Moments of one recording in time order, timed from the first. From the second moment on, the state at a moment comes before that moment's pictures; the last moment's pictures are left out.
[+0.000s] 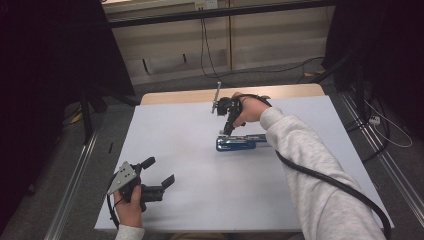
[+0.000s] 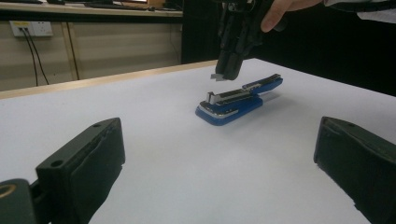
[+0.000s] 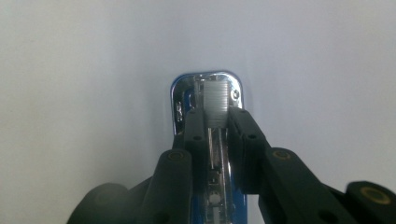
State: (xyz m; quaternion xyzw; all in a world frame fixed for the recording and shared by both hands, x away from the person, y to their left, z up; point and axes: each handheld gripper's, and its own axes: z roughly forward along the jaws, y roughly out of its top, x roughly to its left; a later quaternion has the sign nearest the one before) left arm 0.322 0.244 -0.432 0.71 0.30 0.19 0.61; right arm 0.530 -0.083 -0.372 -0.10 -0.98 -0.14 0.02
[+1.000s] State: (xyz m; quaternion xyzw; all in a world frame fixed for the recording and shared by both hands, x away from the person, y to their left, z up) left arm 0.322 0.243 -0.433 0.71 0.30 0.19 0.61; right arm 0.529 -0.081 -0.389 -0.10 -0.98 -0.15 0.02
